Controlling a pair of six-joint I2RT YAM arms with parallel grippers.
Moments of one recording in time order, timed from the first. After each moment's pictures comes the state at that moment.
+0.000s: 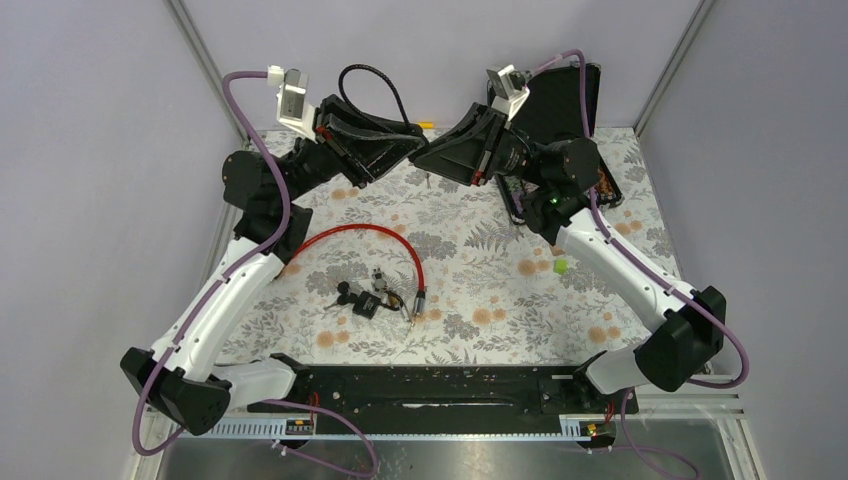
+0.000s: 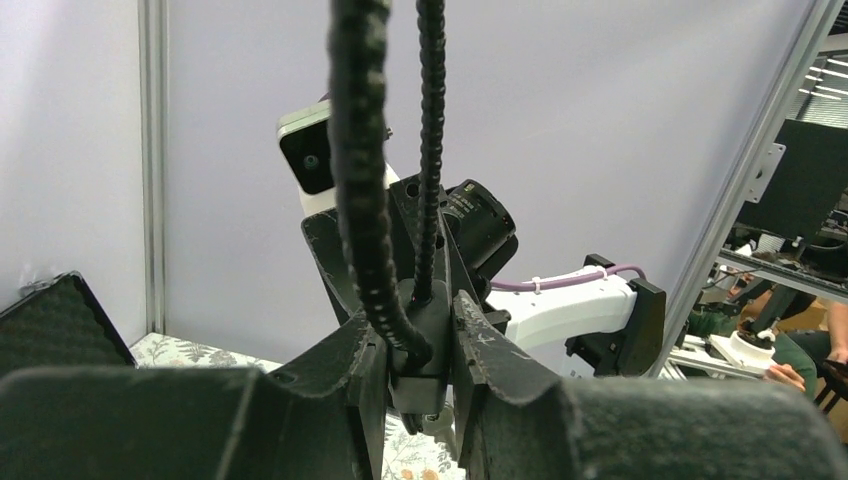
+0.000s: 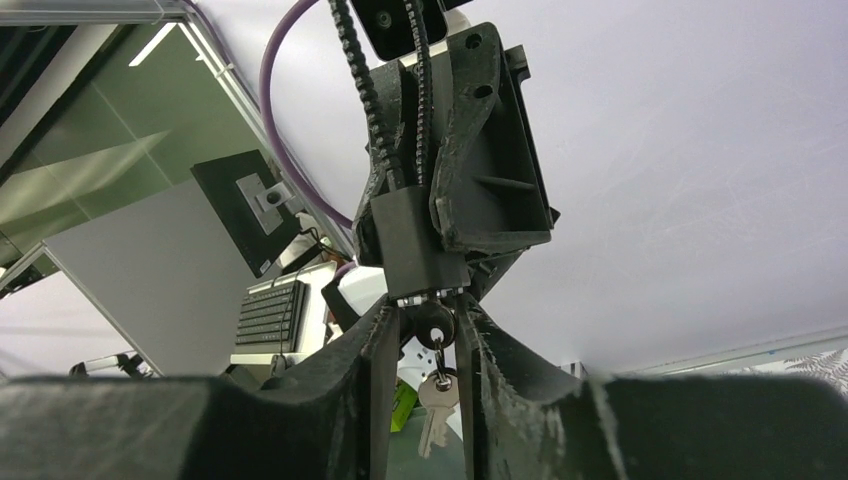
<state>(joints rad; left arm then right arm) -0.49 1.19 1.32 0.60 0.75 -0.76 0.62 1.44 1.35 0.85 -0.84 1.21</state>
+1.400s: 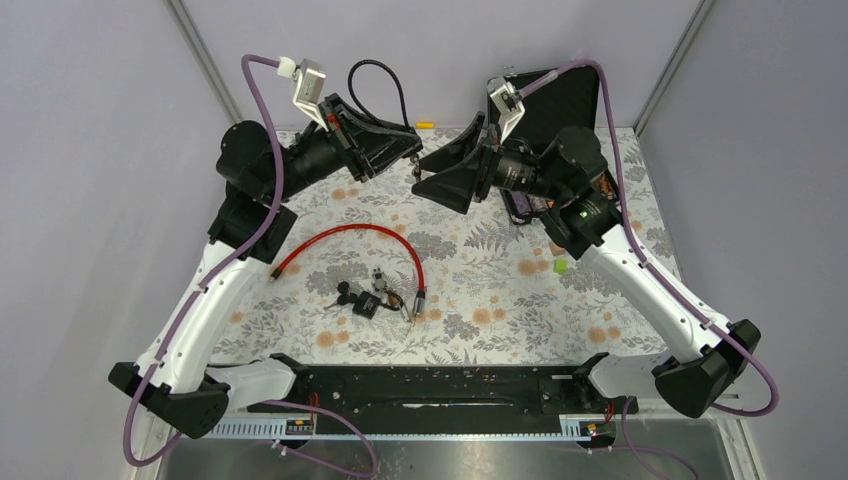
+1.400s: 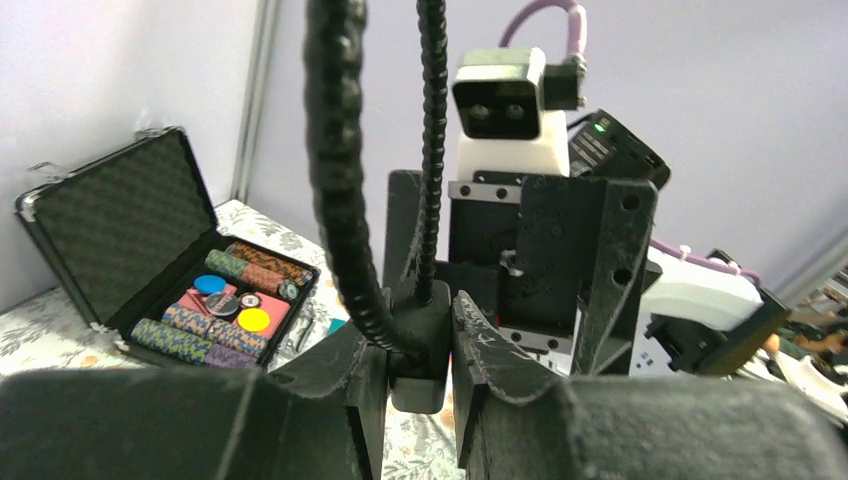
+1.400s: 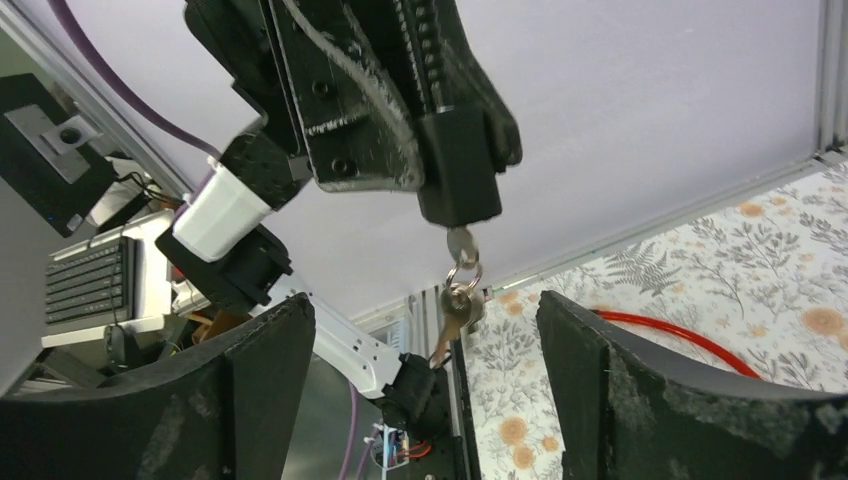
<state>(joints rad) -0.49 1.17 1.49 -0.01 0.60 -0.56 0.64 1.30 1.39 0.18 -0.74 0.64</state>
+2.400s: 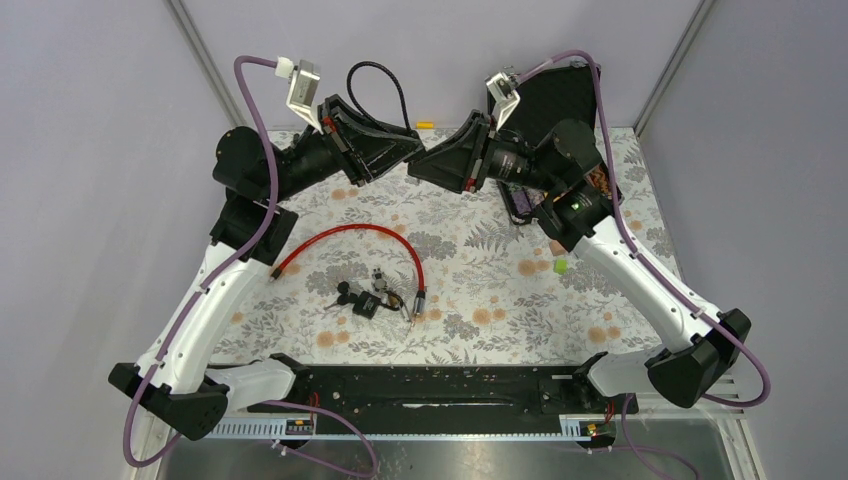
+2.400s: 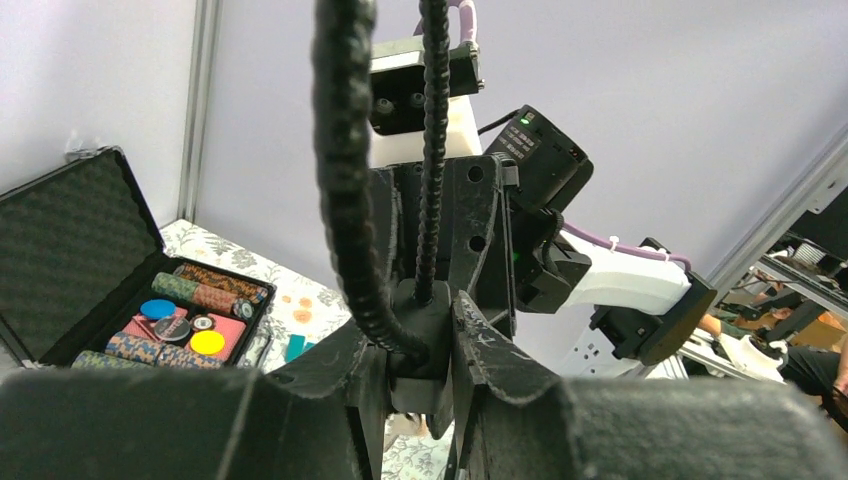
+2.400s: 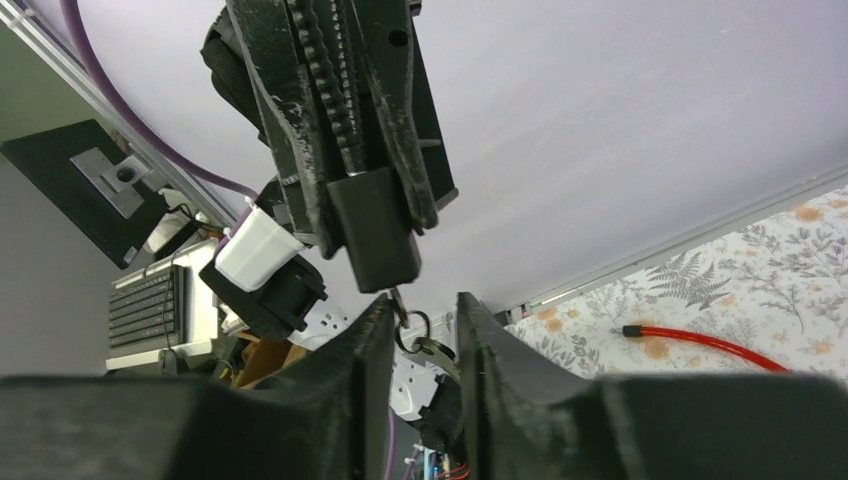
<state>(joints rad) -0.49 1.16 1.46 0.12 0.70 -0.66 0.64 1.35 1.43 0.26 -0.75 0.79</state>
